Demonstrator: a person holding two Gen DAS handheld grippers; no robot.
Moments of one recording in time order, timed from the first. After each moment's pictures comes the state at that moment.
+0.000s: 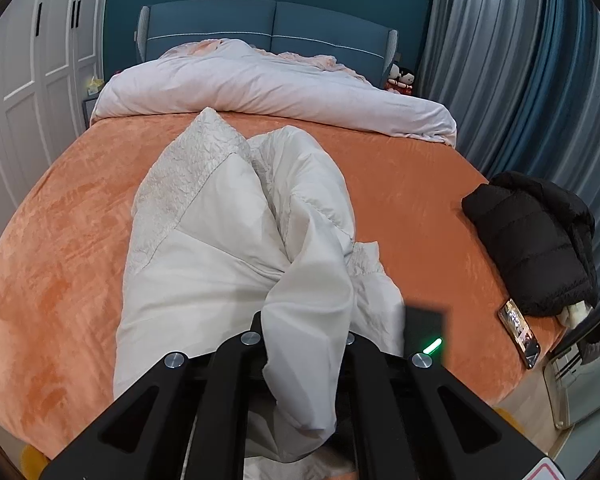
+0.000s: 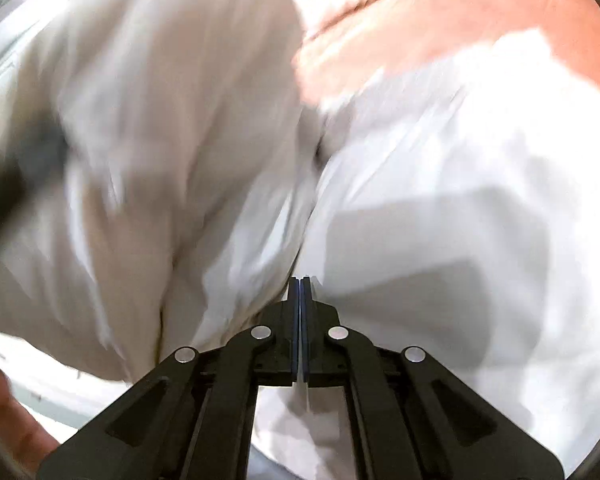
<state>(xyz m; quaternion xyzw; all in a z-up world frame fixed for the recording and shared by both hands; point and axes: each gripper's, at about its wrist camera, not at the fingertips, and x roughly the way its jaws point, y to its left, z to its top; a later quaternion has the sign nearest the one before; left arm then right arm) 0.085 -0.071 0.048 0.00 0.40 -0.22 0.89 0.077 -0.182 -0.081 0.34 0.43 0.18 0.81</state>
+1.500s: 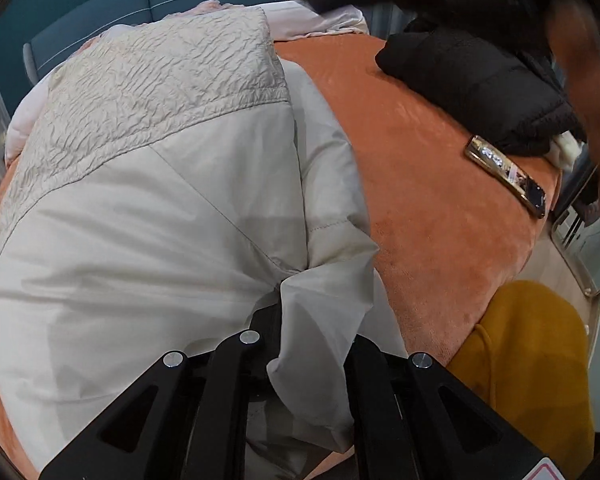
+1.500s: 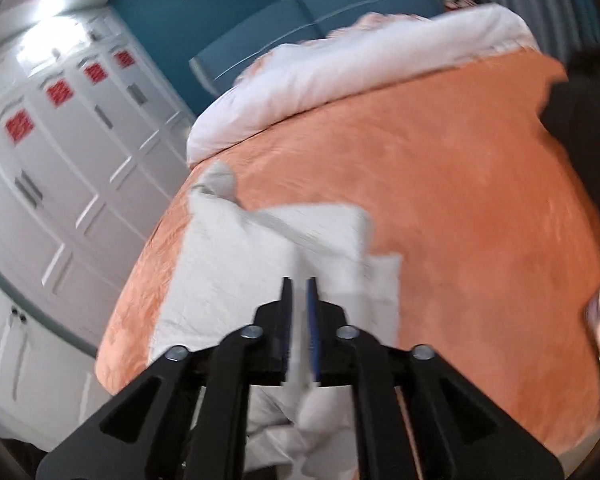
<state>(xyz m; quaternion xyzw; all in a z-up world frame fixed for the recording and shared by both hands) 0.012 -0.202 -0.077 0.17 0.44 -0.32 0.82 0.048 -0.325 0.034 0.24 0.37 0.06 0.90</state>
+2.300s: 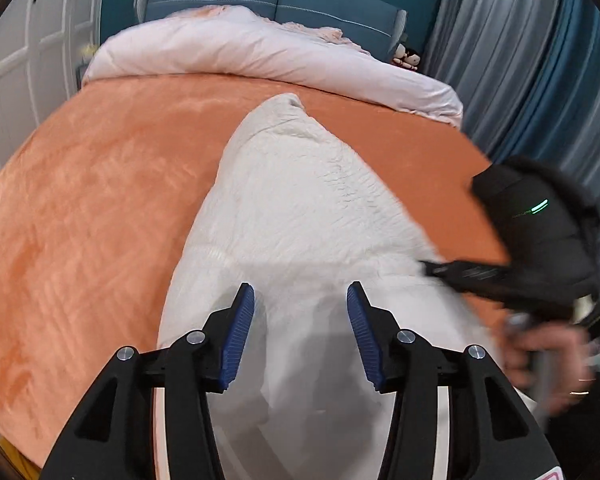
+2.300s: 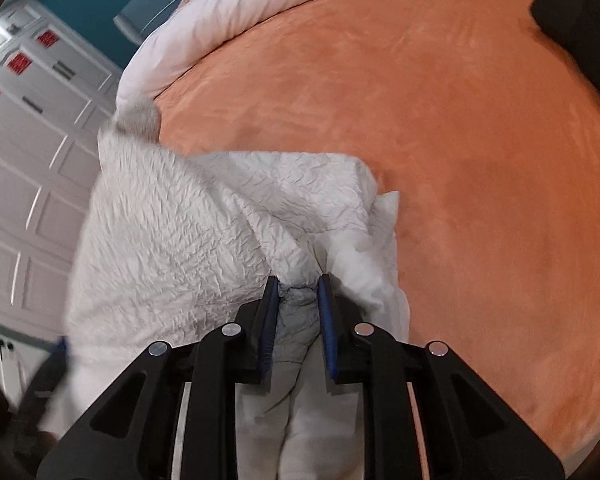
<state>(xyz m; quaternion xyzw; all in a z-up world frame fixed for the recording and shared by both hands) 0.113 -0.080 -0.015 0.00 0.43 -0.21 0.88 0.077 -0.348 -0.058 0.29 0.50 -0.02 0.82</state>
